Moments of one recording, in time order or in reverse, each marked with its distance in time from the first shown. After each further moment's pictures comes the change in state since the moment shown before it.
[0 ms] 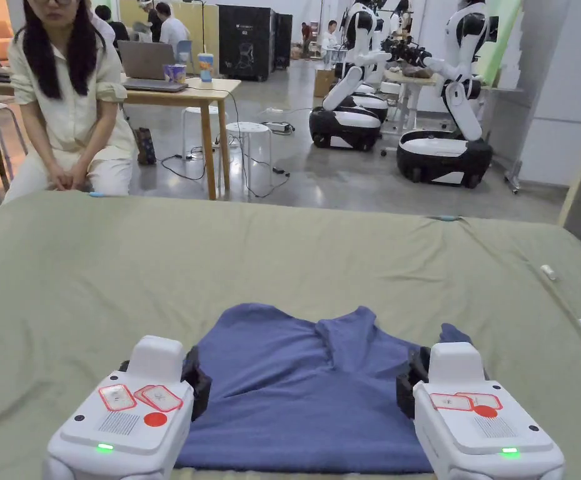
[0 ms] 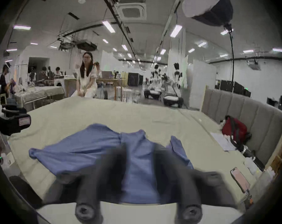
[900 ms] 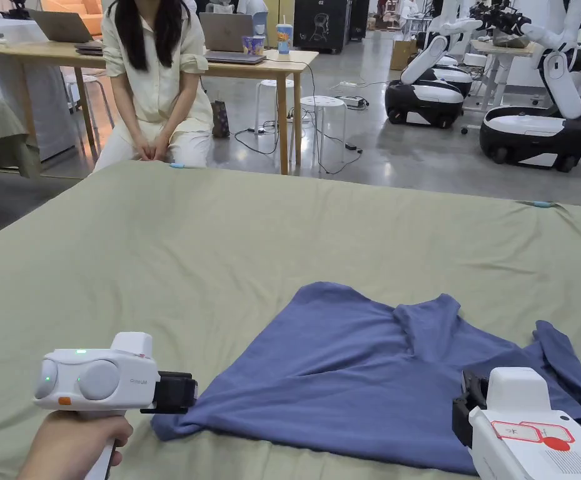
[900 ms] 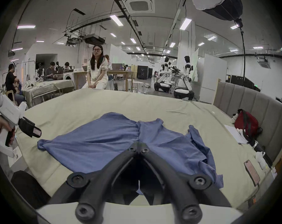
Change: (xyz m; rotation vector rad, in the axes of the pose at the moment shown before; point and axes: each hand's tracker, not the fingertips) left arm -0.152 -0.072 -0.081 -0.626 -0.021 0.279; right arm -0.031 -0.024 -0.013 -0.099 0.107 0.005
